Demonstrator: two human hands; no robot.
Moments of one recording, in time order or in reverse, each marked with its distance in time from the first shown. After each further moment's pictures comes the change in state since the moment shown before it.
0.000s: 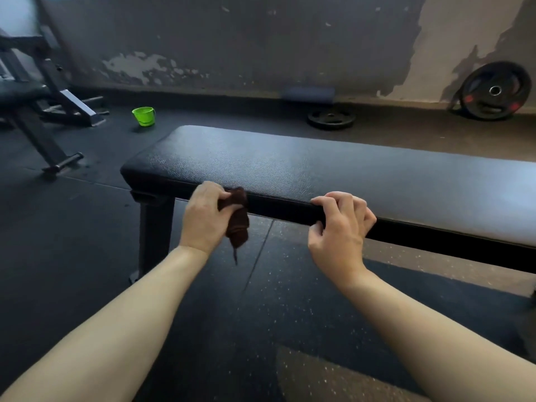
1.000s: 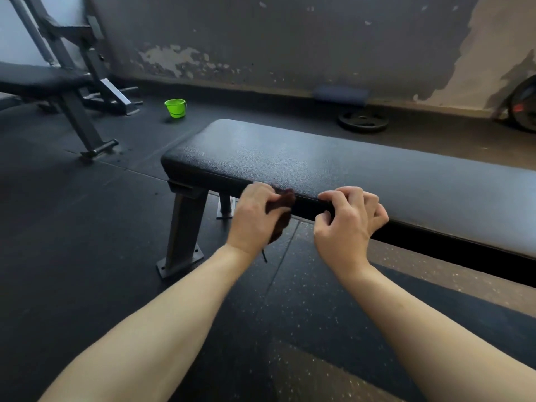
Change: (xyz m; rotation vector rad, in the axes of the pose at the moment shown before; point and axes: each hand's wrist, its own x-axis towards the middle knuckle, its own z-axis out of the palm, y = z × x) left_hand -0.009 0.009 0.008 -0.162 0.023 -0.040; right_hand 0.014 -0.055 0.044 0.069 0.001 0.056
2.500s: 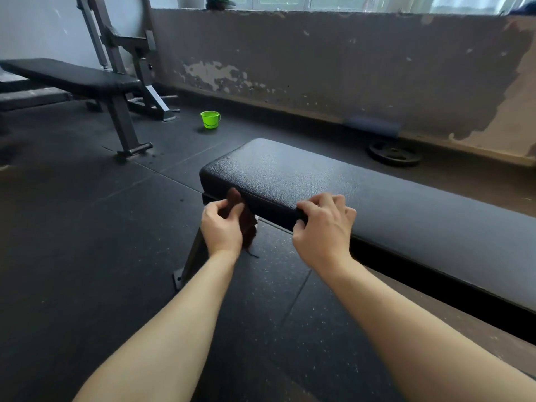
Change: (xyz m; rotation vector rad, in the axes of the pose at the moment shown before) left_hand 0.018 -0.099 -0.052 -0.111 0.498 -0.779; right_hand 0.038 -0.077 0.065 -0.096 -0.282 -0.226
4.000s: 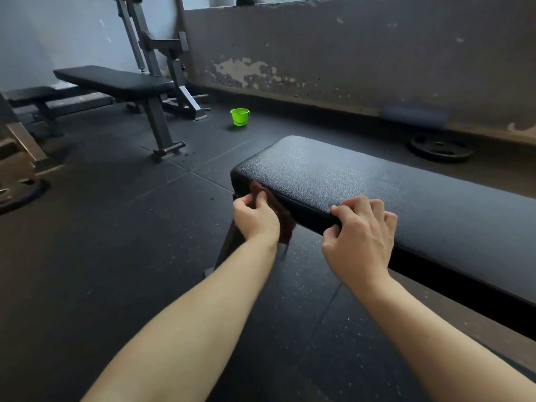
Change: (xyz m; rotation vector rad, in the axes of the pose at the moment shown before) left_hand 0.022 0.026 0.022 -0.218 0.151 -0.316; right_hand 0.000 -0.003 0.021 -0.025 0.113 -0.015
